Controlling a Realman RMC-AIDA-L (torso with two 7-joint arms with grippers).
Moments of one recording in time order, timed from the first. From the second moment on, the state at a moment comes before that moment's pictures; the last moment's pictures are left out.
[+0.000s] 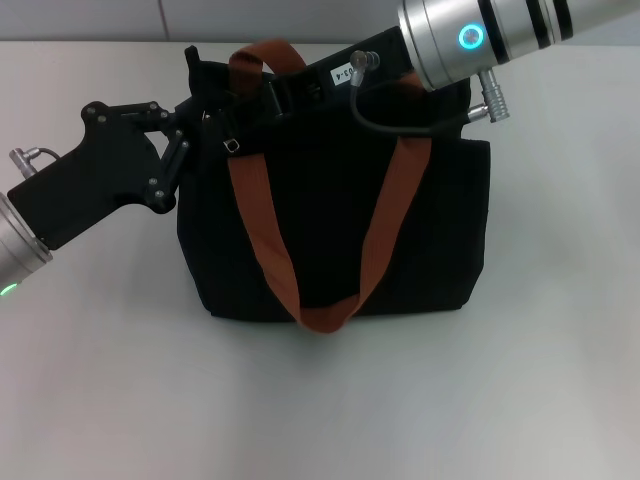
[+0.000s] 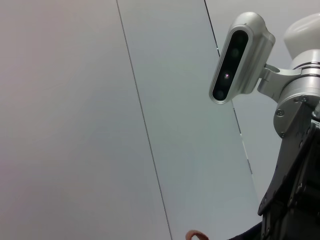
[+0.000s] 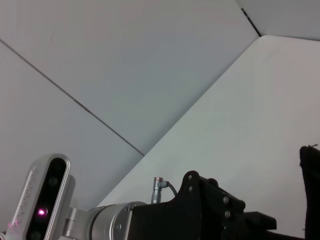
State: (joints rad) left arm -0.46 -2.07 0.49 0.31 1.65 1.62 -0.52; right arm 1.08 2.08 -1.09 -0.62 -1.93 -1.42 2.35
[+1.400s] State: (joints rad) left arm -0.46 -2.07 0.49 0.30 1.65 1.63 -0.52; right arm 1.07 2.08 -1.10 -0.62 -1.93 -1.42 2.35
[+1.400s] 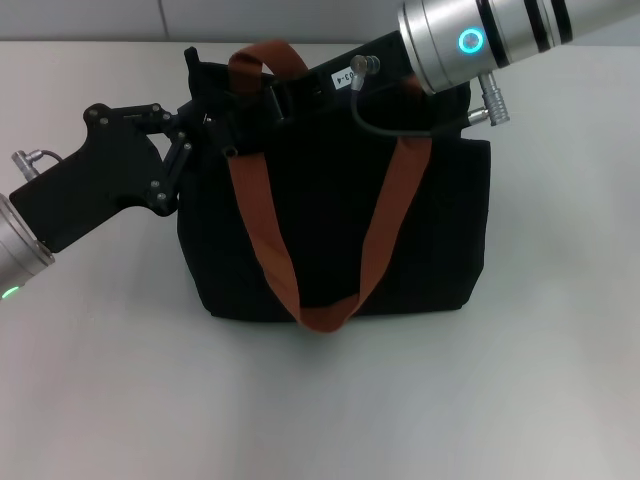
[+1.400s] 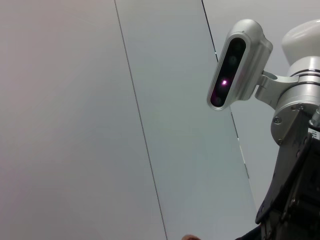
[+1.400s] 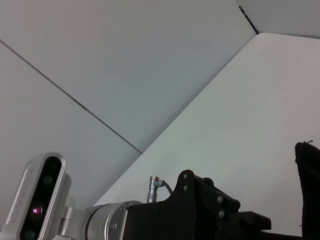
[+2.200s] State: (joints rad) left arm -0.46 -2.07 0.49 0.30 1.65 1.63 -0.52; right arm 1.07 2.08 -1.13 -0.63 -1.93 -1.39 2.35
